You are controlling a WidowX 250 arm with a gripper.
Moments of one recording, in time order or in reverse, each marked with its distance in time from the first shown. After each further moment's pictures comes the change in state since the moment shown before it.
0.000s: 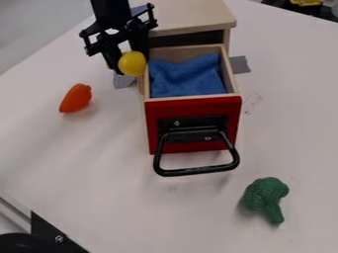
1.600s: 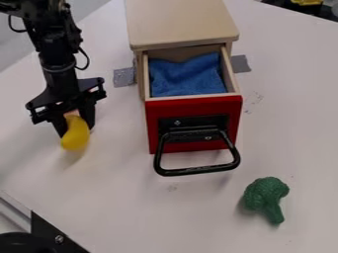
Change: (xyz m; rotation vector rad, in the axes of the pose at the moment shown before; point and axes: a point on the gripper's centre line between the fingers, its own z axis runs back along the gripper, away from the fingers) arm 0.002 0.093 -0.061 0.107 -0.118 -0.090
